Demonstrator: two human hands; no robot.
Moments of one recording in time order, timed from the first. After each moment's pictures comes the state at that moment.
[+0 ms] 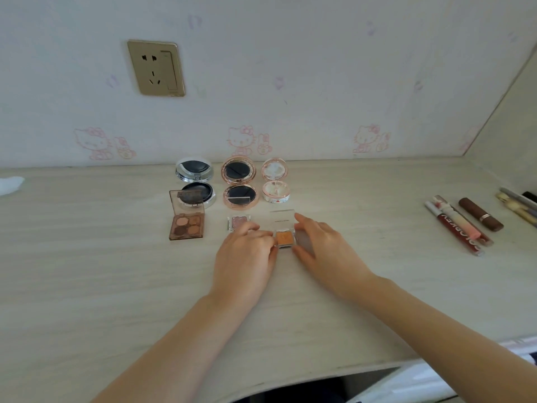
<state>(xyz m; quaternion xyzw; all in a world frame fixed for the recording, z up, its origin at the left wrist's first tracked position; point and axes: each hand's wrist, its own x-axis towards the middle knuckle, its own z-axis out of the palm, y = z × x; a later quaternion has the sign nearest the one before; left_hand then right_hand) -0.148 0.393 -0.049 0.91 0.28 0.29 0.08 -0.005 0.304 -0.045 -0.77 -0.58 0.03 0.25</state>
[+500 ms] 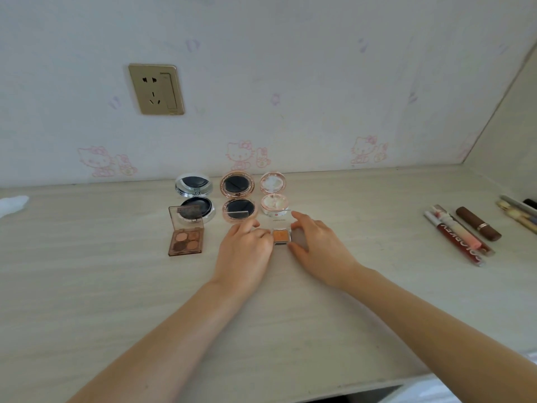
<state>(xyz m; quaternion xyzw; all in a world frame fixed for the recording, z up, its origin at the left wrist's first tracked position) -0.126 0.423 -0.046 0.94 0.24 0.24 -0.07 0.018 0.333 -0.048 -0.78 -0.56 0.04 0.28</state>
